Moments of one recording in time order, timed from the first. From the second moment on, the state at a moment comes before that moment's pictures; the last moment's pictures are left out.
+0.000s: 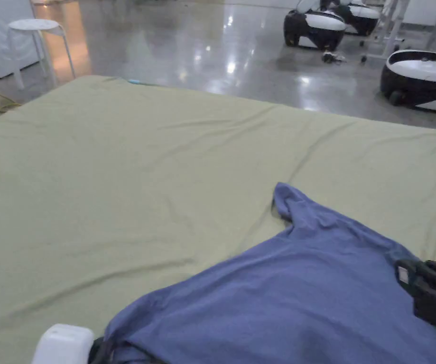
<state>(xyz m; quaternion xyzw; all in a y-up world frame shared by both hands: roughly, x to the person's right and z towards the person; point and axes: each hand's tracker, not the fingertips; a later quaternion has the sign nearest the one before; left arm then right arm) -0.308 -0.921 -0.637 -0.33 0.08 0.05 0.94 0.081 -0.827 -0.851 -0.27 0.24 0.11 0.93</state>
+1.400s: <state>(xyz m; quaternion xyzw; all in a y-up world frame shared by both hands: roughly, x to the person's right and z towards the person) -0.369 -0.648 -0.666 -0.11 0.01 0.04 0.99 0.189 -0.545 -0.818 -0.06 0.09 0.02 0.99</state>
